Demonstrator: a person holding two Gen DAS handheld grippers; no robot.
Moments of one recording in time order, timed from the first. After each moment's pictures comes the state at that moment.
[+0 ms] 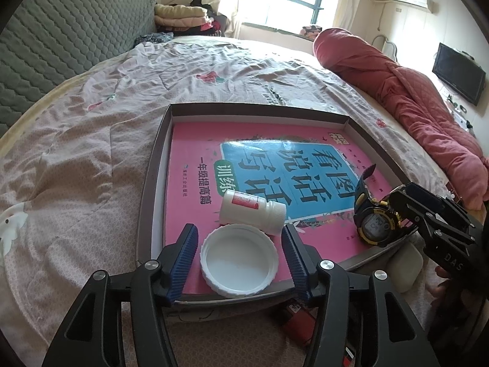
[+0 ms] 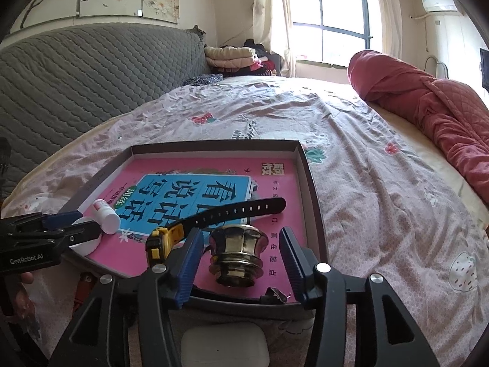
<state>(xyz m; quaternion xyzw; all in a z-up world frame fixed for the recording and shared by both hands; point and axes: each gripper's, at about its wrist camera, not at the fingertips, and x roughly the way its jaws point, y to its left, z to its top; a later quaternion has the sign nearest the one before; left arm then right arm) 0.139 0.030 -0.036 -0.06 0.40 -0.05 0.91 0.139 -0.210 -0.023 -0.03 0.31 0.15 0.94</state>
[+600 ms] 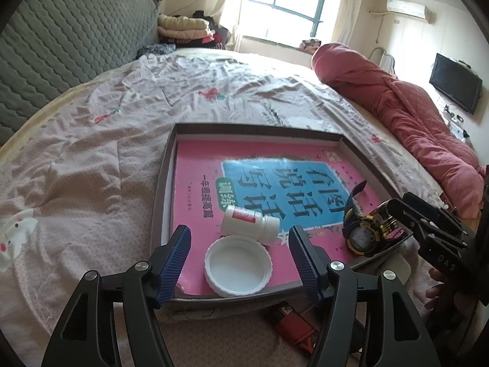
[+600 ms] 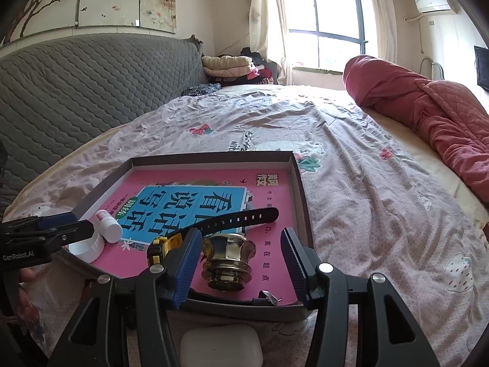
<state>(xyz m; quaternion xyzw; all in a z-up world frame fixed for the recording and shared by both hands) 0.125 0.036 -0.014 -0.08 0.36 -0.06 0.93 0.134 -0.222 -0.014 -0.01 0.29 0.15 0.95</state>
